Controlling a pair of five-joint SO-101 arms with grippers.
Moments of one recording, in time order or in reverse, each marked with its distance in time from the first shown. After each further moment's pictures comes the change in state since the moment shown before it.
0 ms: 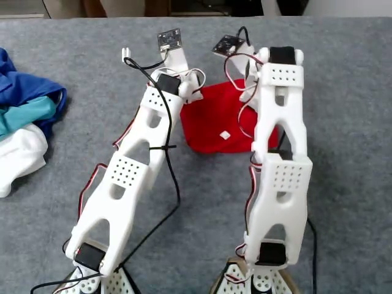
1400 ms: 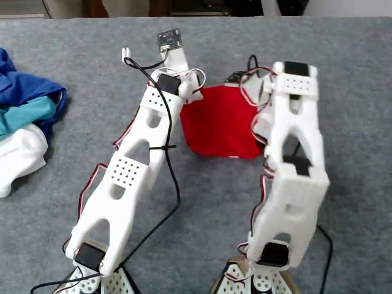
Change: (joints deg) left arm 0.0 0.0 0.0 0.0 -0.2; right arm 6.6 -18.2 31.0 8.7 5.4
